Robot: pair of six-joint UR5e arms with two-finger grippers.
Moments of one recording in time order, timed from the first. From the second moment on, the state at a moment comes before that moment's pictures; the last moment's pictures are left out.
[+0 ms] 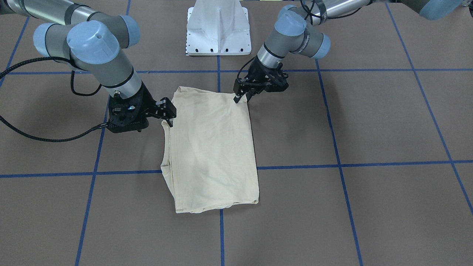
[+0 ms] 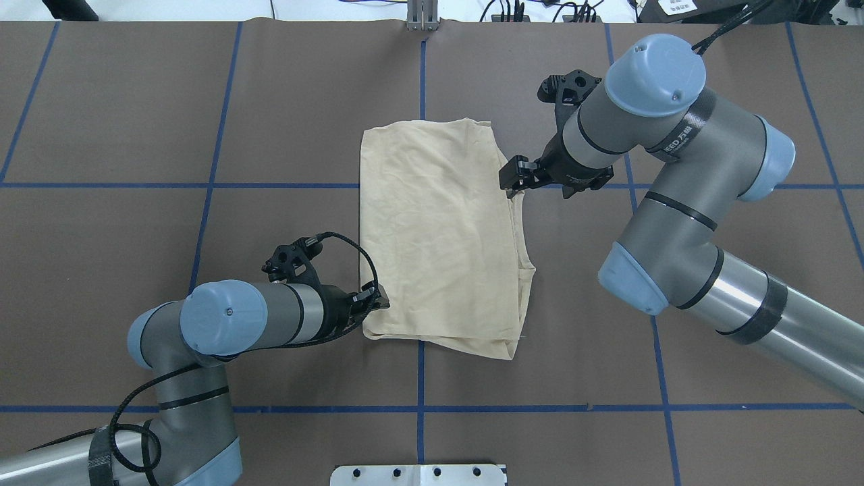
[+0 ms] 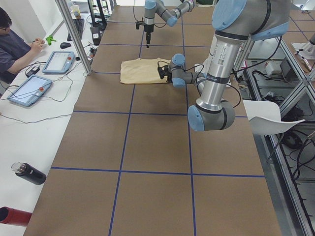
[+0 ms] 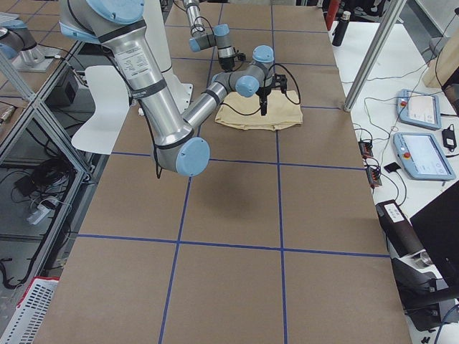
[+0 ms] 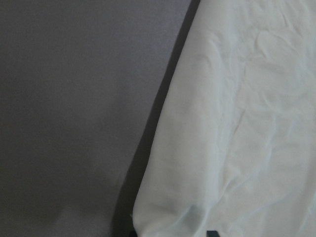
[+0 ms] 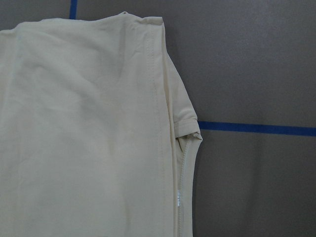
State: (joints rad) left arm -0.34 -1.99 -1.69 -2.29 -1.65 -1.82; right arm 0.75 -1.04 1.75 -1.44 2.06 1.03
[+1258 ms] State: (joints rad) left arm -0.34 -2.00 -1.67 -2.28 -1.65 -1.82; right arm 0.75 -1.04 1.75 -1.44 2.06 1.03
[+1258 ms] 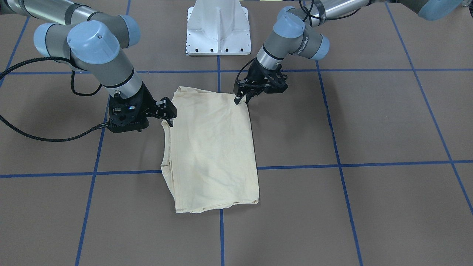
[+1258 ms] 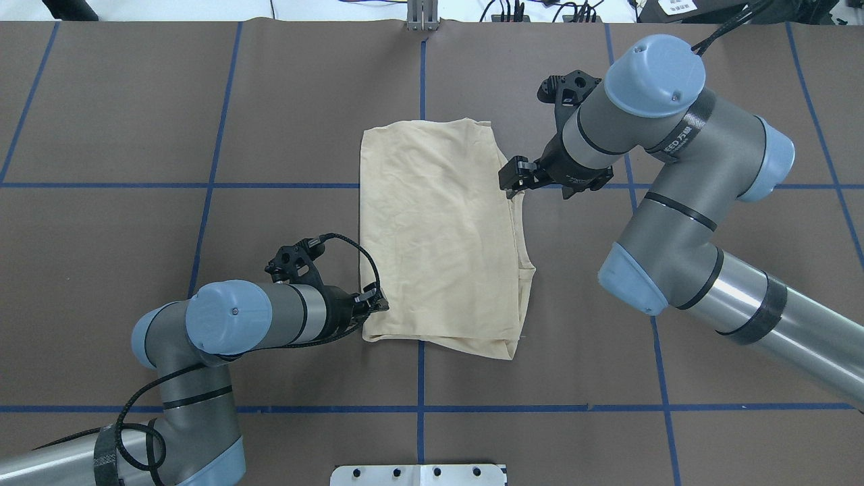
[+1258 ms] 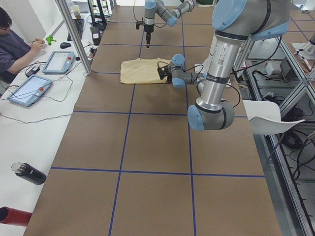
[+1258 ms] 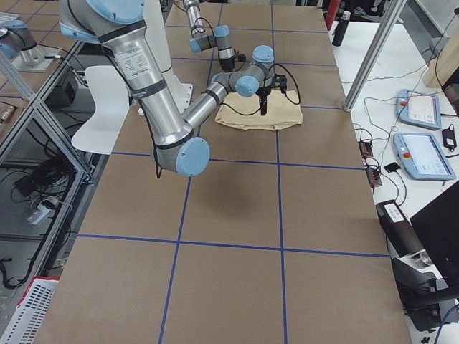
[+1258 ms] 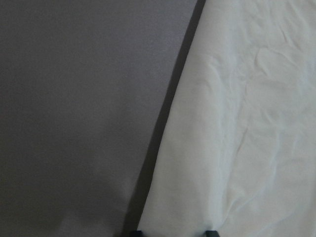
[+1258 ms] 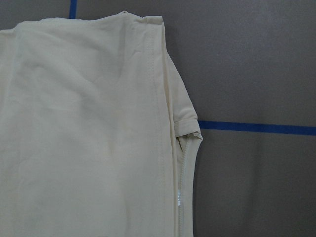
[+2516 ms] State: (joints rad) left arm -0.35 -2.01 -1.71 -2.23 -1.68 -1.82; right arm 0.64 -1.05 1.78 -1.44 2.01 1.39
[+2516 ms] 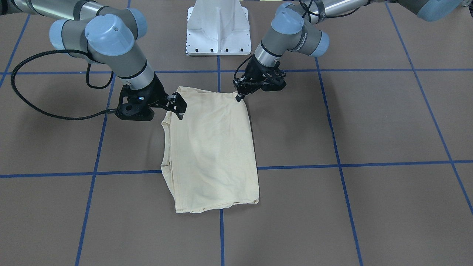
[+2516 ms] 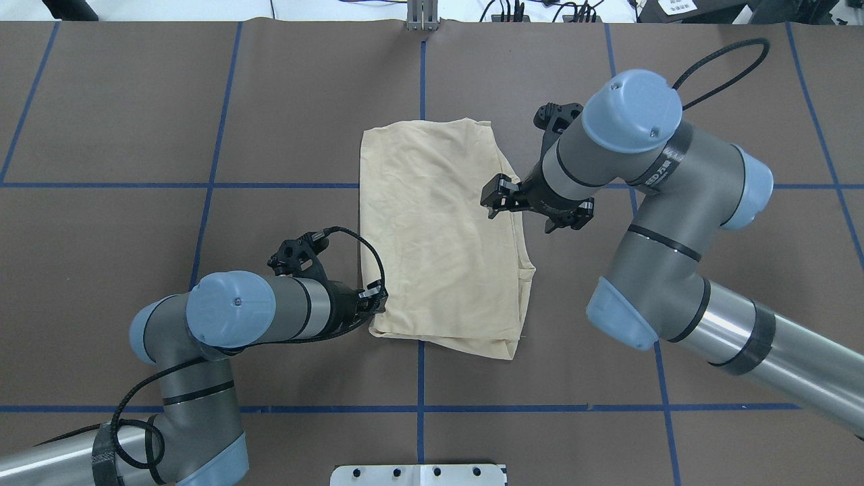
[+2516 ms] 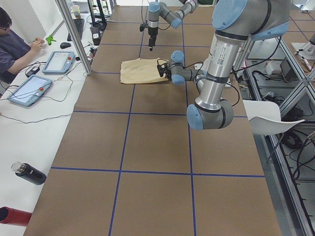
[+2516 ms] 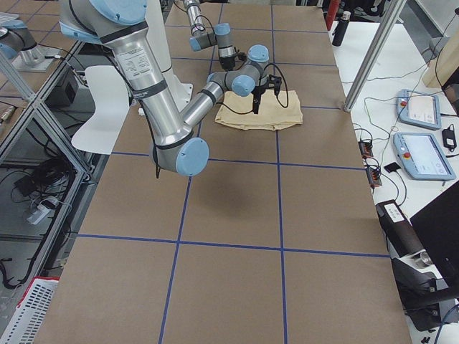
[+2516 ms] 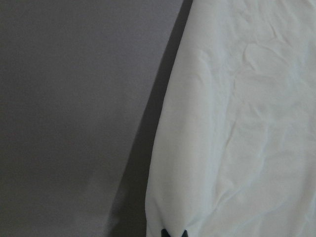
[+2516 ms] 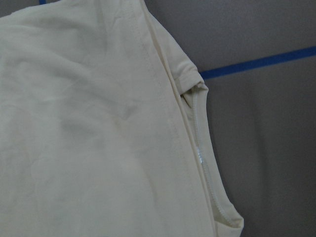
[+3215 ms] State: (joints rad) left arm -0.36 -2.01 -1.71 -2.23 -1.69 -1.82; right arm 0.43 -1.07 1.79 -1.45 1.81 1.75
